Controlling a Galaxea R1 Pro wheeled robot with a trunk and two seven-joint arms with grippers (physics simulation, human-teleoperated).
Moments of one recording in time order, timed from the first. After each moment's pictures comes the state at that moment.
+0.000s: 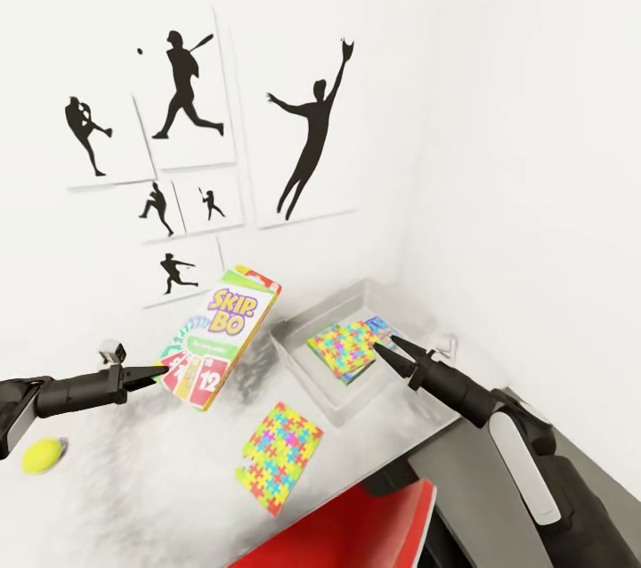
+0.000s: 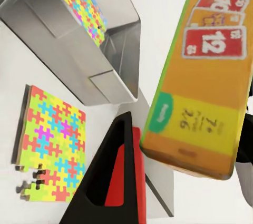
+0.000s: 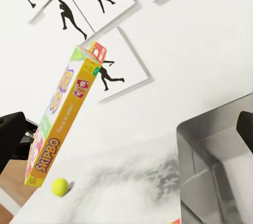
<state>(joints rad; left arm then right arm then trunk) -0.78 0.53 0.03 -0.52 0.21 0.75 -1.57 -0.37 -0.16 0.03 -1.42 -0.64 0.40 0.77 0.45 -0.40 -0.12</state>
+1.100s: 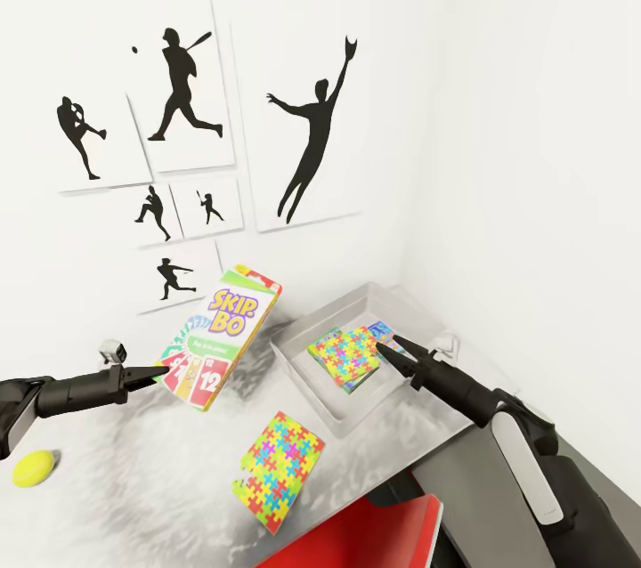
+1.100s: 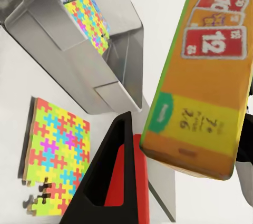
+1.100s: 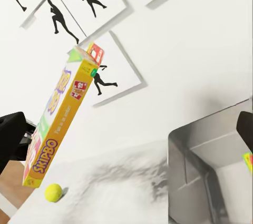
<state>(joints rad) -0.78 0.53 0.03 -0.52 0.20 0.75 -1.57 -0.37 -0.16 0.02 -1.42 -0.64 0.40 0.77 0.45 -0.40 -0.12</state>
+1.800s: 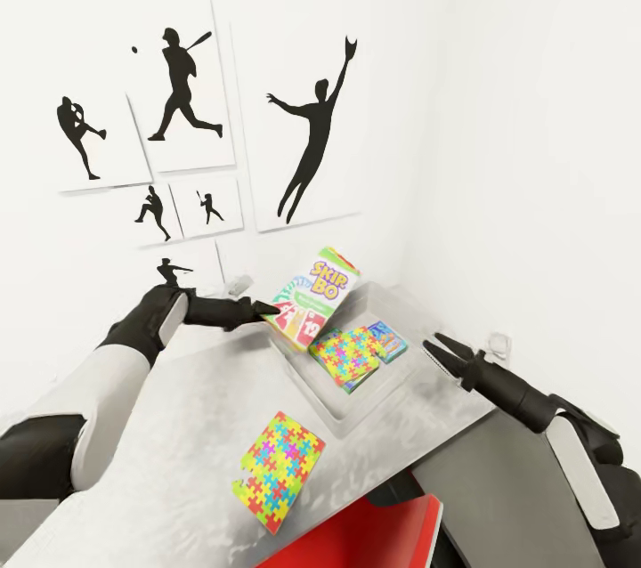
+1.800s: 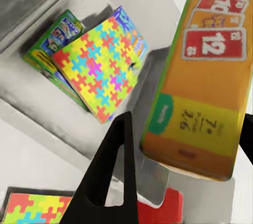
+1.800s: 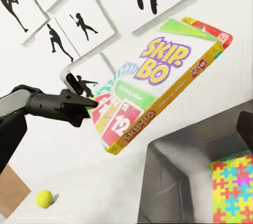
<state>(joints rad) -1.11 0.10 0.02 -0.52 0.14 0.97 -0.83 -0.34 -0.25 -0.15 -1.41 -0.66 0.42 0.92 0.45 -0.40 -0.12</state>
